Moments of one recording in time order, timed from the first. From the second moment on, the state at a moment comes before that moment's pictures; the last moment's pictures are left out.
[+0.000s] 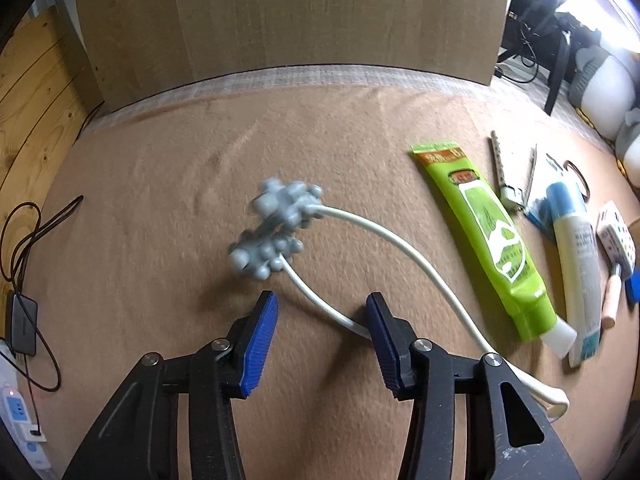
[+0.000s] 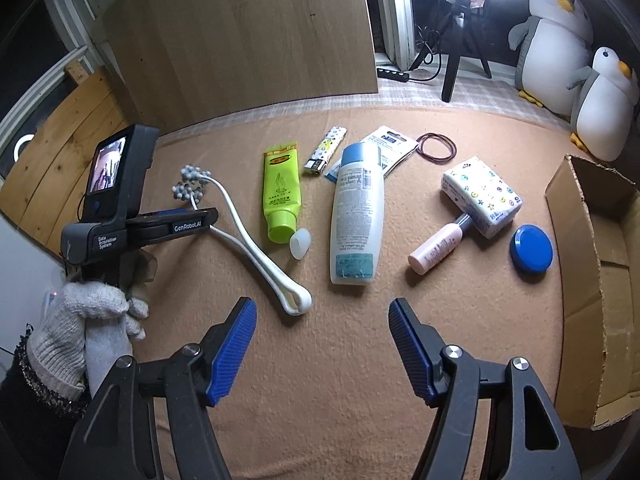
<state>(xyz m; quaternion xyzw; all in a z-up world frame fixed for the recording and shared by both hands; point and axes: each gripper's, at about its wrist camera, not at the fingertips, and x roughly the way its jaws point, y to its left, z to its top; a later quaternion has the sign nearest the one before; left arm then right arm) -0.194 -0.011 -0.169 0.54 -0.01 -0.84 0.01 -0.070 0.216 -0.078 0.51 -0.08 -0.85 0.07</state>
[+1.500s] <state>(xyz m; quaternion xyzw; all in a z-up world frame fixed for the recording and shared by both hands) -0.118 -0.077 -0.165 0.55 0.13 -0.83 -0.03 -0.080 0.118 -0.145 0.57 0.13 -0.79 0.17</state>
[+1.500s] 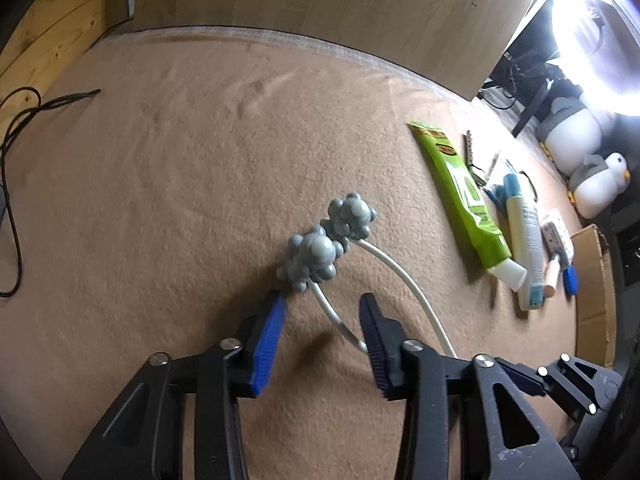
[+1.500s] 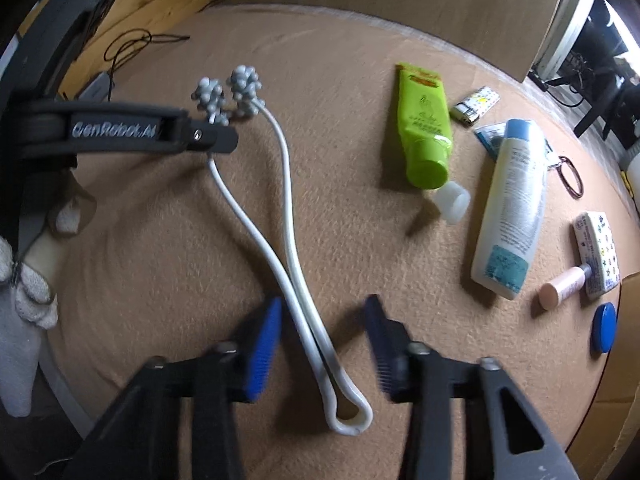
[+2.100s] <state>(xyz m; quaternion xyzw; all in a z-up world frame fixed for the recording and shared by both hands) -0.126 -0.046 -0.138 0.53 0.12 -0.84 -0.05 -0.062 0.124 -0.124 0.55 0.10 -0.81 0.20</state>
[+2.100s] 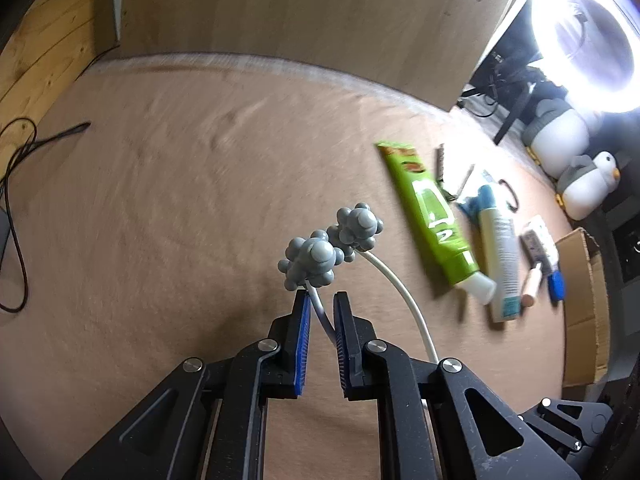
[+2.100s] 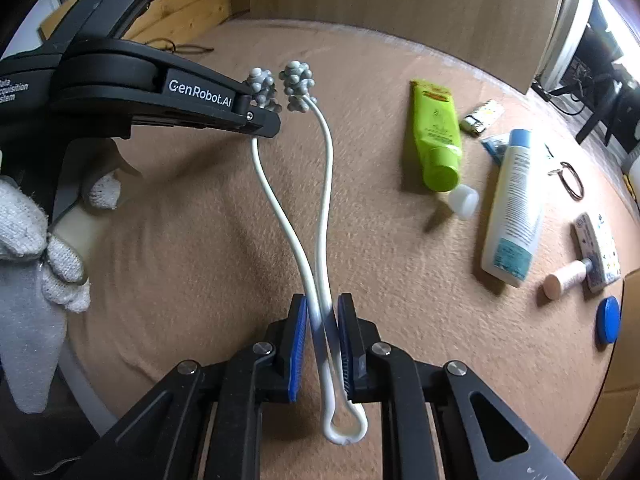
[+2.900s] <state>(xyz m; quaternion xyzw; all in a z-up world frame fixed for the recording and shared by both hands) -0.162 0.214 -0.036 0.46 0.07 -0.86 -0.19 -0.023 0.326 -0.036 0.48 0.02 -0.87 0.09</state>
